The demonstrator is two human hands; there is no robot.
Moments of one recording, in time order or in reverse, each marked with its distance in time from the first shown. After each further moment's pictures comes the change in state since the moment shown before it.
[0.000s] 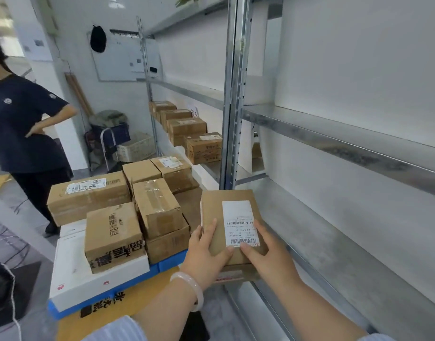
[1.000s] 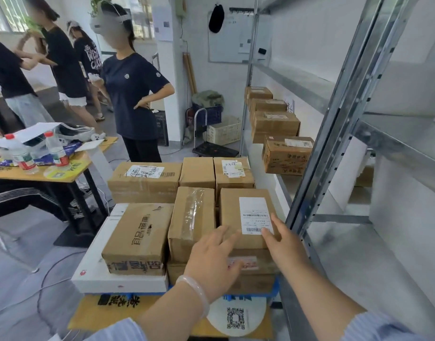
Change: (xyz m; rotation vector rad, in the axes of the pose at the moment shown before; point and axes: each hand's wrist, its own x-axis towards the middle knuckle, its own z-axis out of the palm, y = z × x) left_hand 0.140 -0.031 -0.028 0.743 0.280 -0.080; right_hand 0.269 0.006 0.107 -0.119 -0.383 -0.107
